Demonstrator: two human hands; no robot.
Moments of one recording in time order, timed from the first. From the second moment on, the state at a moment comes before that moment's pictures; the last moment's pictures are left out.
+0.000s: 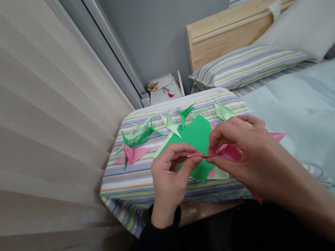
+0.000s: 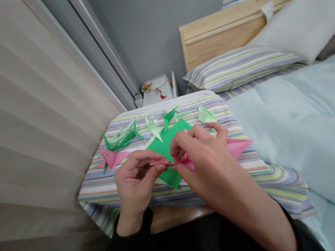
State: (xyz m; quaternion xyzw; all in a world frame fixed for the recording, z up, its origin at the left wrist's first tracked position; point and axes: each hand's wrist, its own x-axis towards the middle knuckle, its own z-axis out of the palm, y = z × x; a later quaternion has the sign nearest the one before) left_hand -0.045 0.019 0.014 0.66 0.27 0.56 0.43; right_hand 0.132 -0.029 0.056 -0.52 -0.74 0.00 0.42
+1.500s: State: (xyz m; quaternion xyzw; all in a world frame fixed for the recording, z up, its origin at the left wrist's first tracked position) left_hand -0.042 0.016 0.015 0.66 0.23 0.57 0.43; right_hand 0.136 -0.028 0.059 -0.51 -0.73 0.15 0.42
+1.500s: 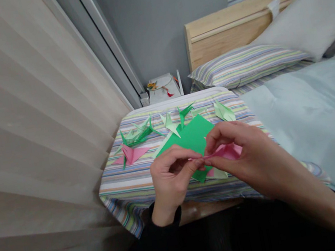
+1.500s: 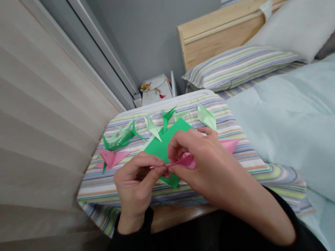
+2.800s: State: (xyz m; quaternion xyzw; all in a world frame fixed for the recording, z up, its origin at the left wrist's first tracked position) left_hand -0.053 0.027 0.013 0.61 0.23 0.60 0.47; right_hand 0.134 -0.028 0.061 -0.54 -0.72 0.07 0.43
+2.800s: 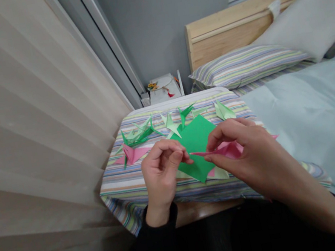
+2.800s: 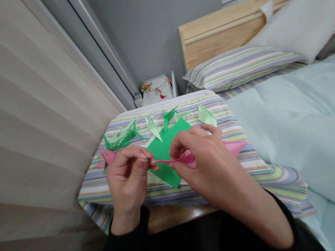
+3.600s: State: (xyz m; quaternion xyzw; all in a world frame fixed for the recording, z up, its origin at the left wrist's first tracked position) left_hand -0.046 0.005 0.030 0.63 0.26 0.56 0.47; right_hand 0.126 -0.028 0.055 -0.47 -0.76 0.16 0.42
